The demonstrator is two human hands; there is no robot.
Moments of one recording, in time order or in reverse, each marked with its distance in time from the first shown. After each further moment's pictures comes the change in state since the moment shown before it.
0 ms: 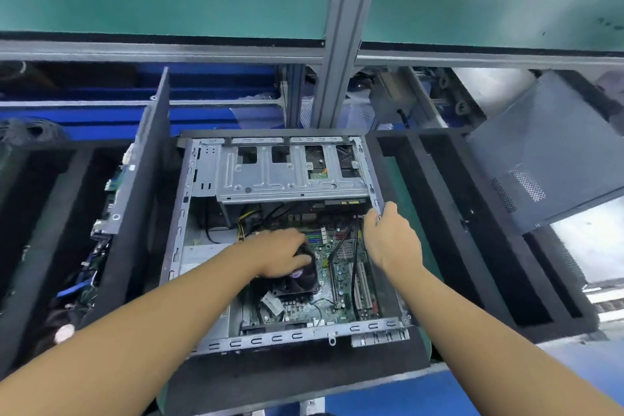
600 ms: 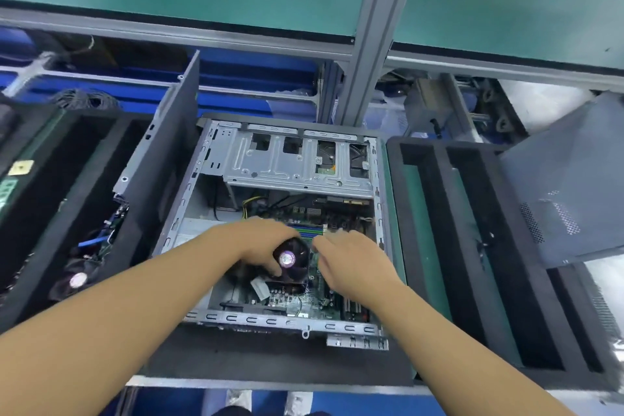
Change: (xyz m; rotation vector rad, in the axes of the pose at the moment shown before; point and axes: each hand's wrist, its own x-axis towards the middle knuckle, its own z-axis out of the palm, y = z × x) left_hand -0.022 0.005 -0.012 0.005 -0.046 -0.077; right_hand -0.025 -0.008 -0.006 -0.409 -0.209 -1.159
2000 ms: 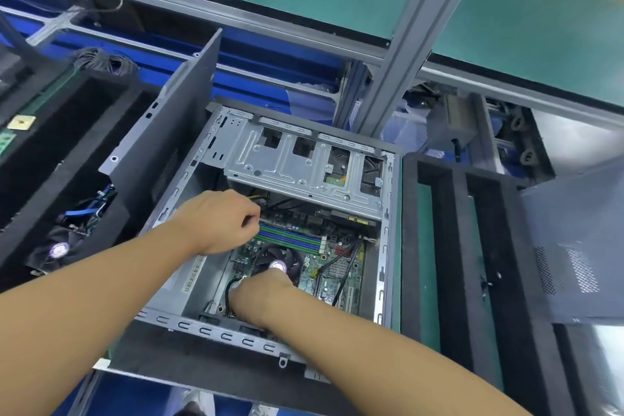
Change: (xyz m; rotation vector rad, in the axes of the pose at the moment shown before) left_hand -0.029 -0.043 0.008 -0.028 0.545 -0.257; right_hand 0.086 -0.095 0.033 -0.180 -0.787 -0.269
